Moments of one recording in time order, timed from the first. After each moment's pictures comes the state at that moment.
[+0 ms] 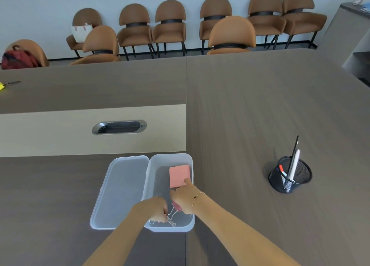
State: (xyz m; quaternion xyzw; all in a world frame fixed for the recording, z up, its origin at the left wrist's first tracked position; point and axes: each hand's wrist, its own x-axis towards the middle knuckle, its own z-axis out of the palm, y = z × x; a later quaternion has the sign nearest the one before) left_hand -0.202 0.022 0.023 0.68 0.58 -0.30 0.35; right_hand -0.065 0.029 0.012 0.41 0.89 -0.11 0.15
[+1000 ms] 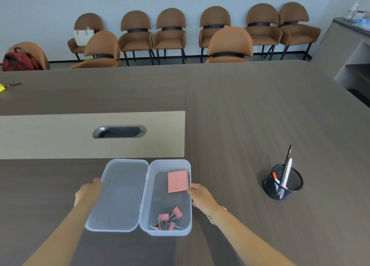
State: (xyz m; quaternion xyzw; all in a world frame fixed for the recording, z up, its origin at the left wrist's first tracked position) left_hand -0.332 0.051 0.071 0.29 0.90 0.15 0.30; right_hand -0.030 0.010 0.031 0.63 0.42 -0.61 -0.24
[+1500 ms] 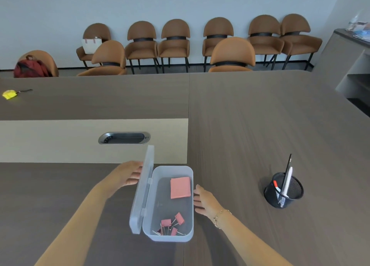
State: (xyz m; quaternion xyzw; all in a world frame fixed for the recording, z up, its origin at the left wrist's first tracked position) left_hand -0.274 0.075 0.130 0.48 0.67 0.17 0.54; right_hand -0.017 0.013 0.051 0.60 0.26 -0.70 -0.28
